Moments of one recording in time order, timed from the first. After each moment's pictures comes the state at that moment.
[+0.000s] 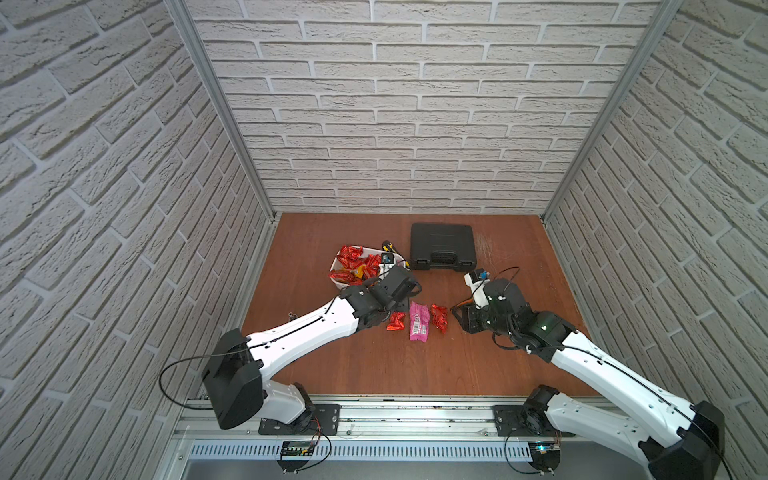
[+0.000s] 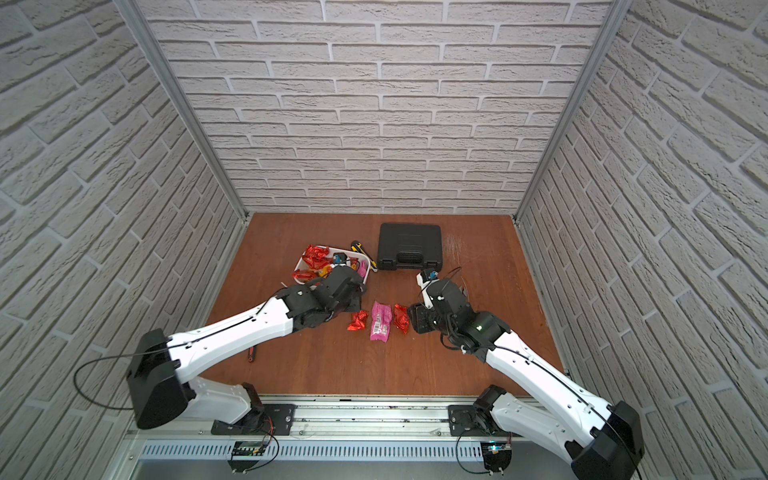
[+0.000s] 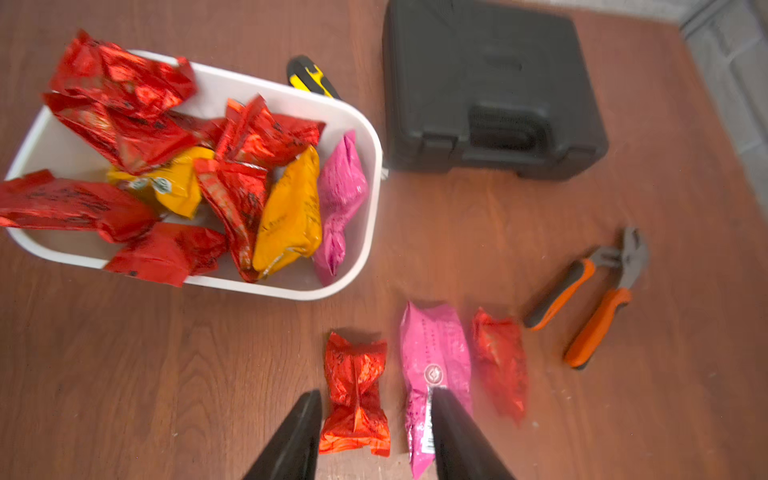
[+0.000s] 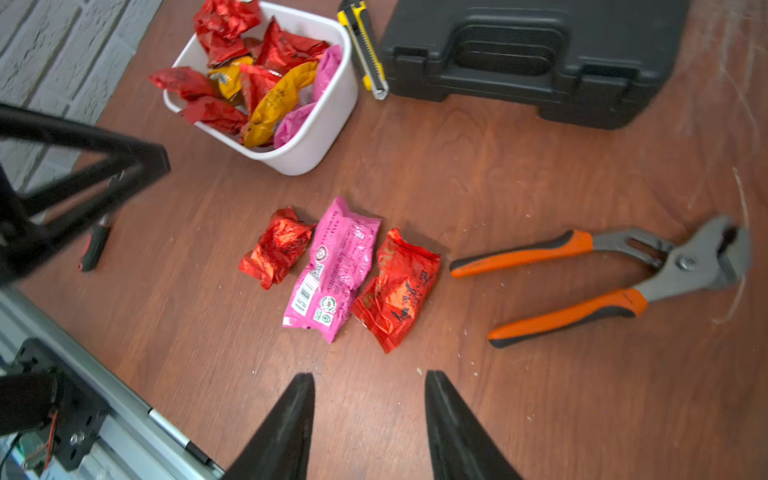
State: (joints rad) left arm -0.88 1.36 1.10 -0.60 -0.40 -0.75; right arm 0.60 1.02 0.83 -0.60 -0.01 0.38
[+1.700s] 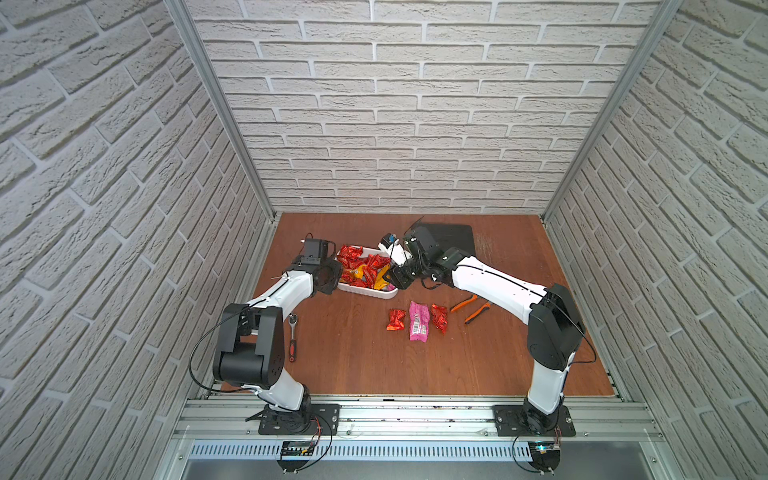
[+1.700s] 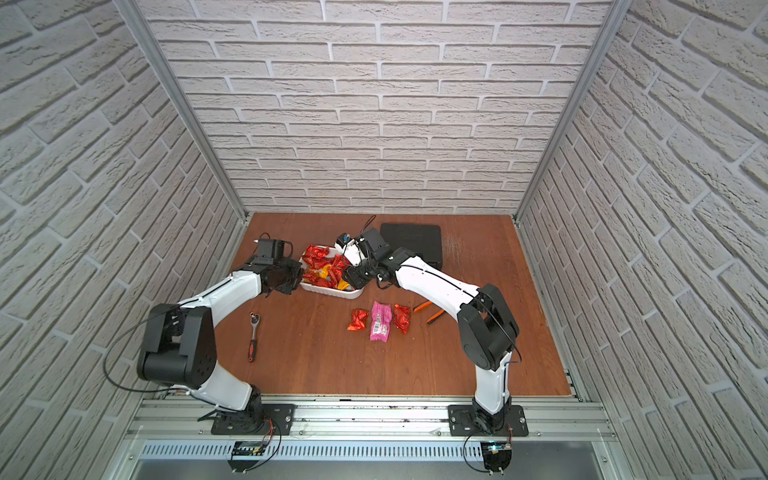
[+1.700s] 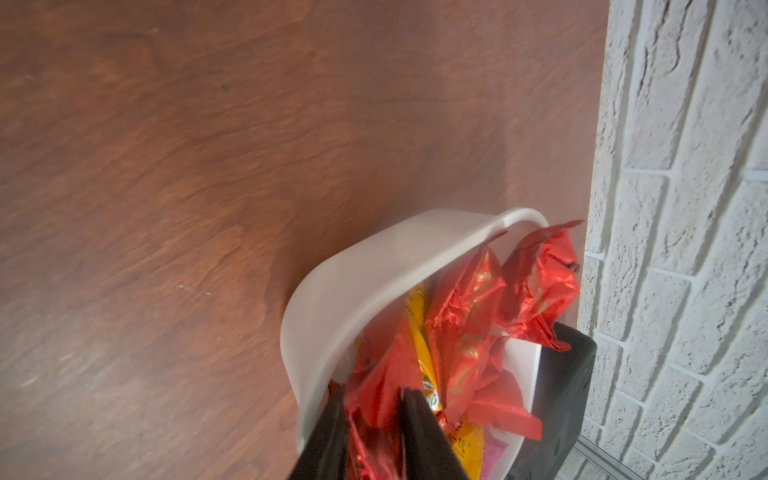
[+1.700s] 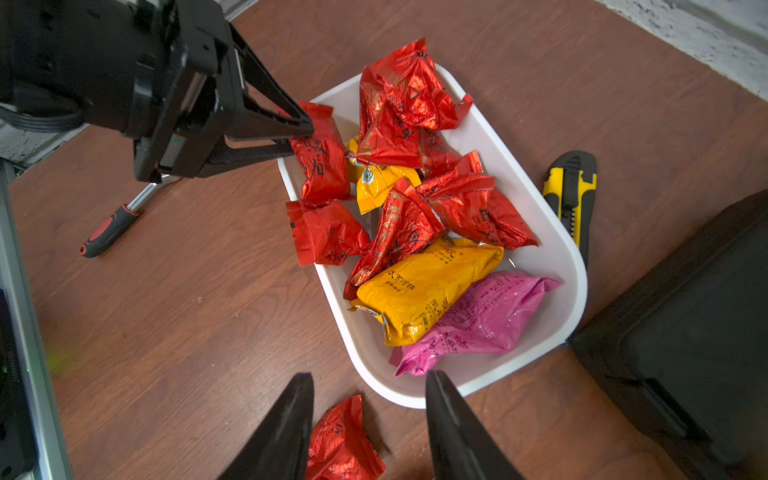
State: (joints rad) left arm -0.13 1.58 0.98 -0.33 0.12 -1.30; right arm 0.68 1.87 1.55 -0.50 -0.20 -0.04
